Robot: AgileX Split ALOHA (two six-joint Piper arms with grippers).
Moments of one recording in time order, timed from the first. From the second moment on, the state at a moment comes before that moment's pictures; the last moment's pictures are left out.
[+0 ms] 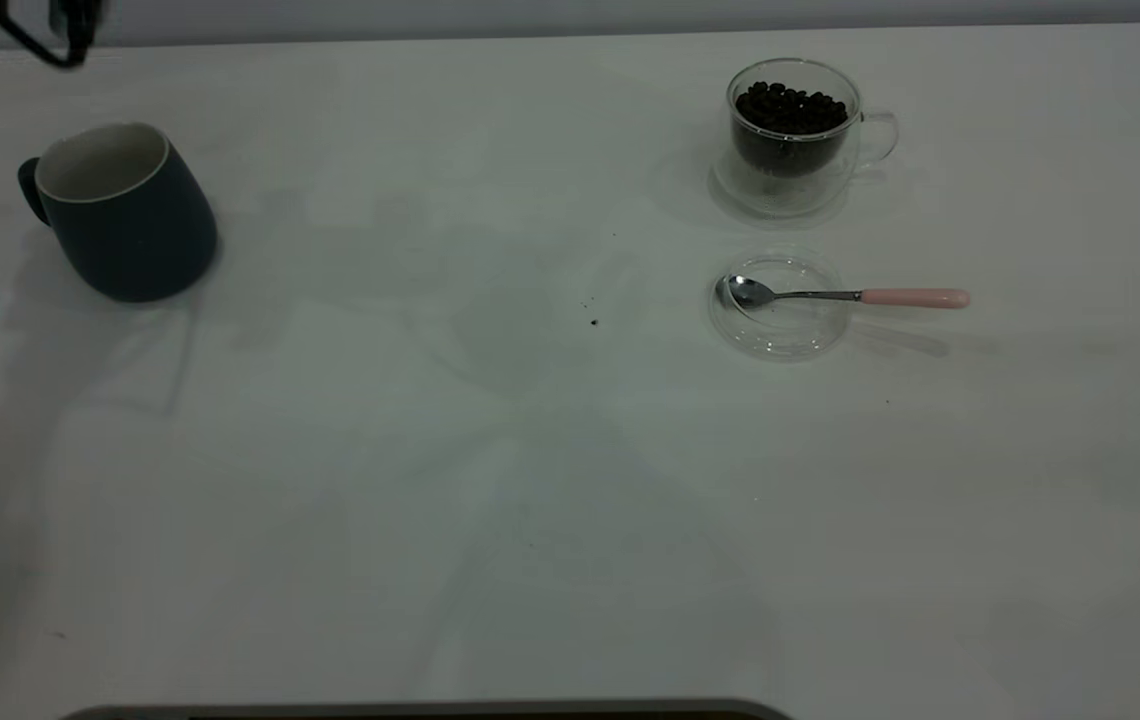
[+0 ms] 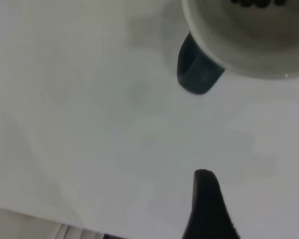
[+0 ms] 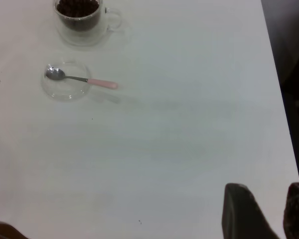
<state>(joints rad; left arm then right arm) -0.07 2.23 -1.52 0.49 0.72 1.00 0.03 0.03 -0.47 -0.02 1.13 -0.03</state>
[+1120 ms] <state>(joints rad) -0.10 2.33 -1.52 0.45 0.56 1.00 0.03 0.03 -0.47 -0.02 1.13 -0.03</state>
